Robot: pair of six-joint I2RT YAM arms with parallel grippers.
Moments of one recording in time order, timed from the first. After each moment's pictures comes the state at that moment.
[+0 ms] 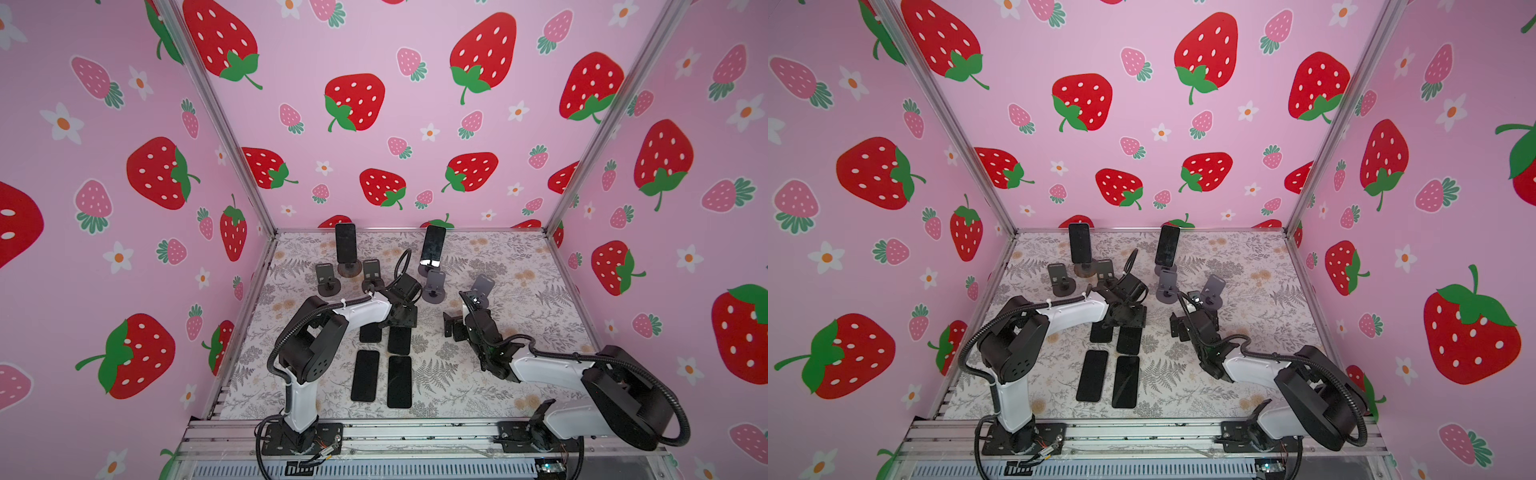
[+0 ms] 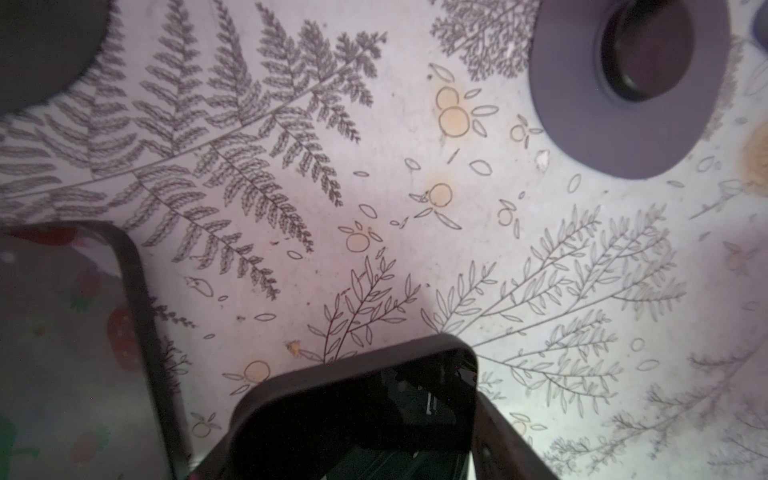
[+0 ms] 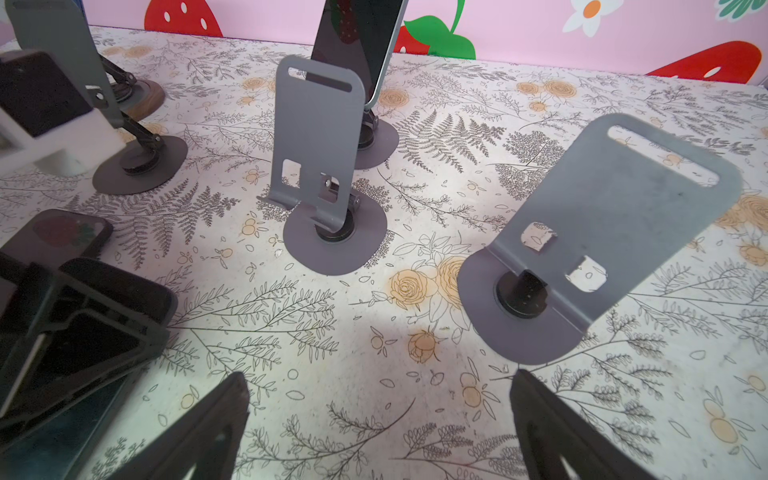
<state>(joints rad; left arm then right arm) -0.69 1.92 1.24 -0.50 -0.07 -0.58 0.82 1.38 0.43 0.44 0.44 0.25</state>
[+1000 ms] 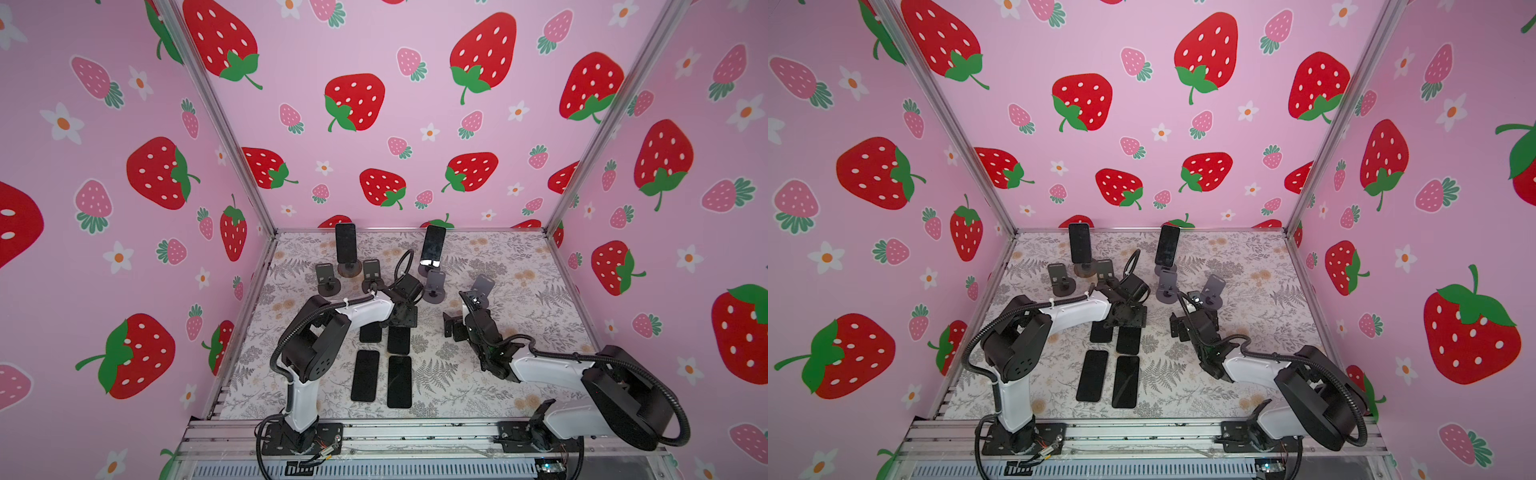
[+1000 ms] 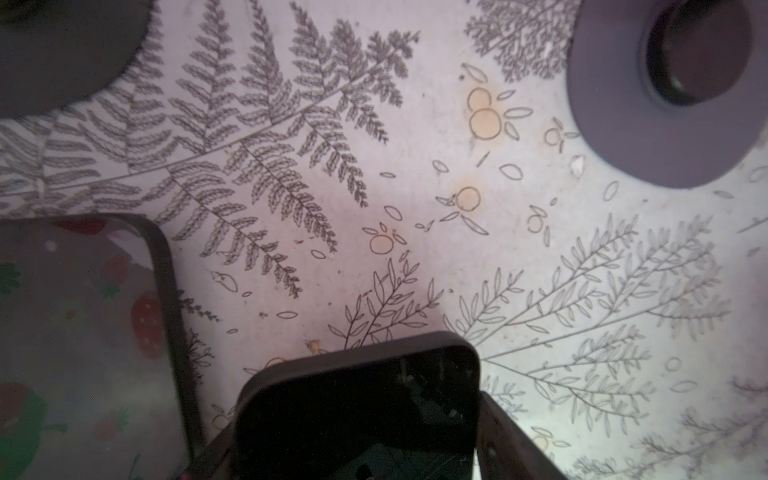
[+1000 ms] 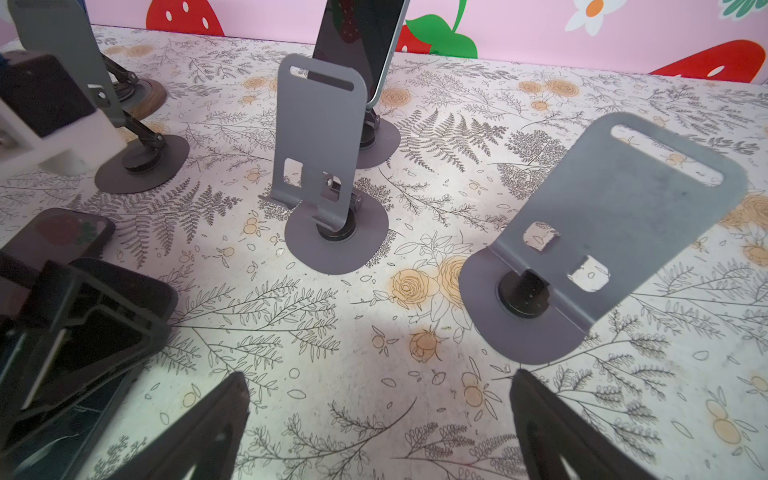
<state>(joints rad) -0.70 1.95 1.26 -0.55 -0.12 -0.61 0.82 1.38 0.43 0.43 0.44 0.25</state>
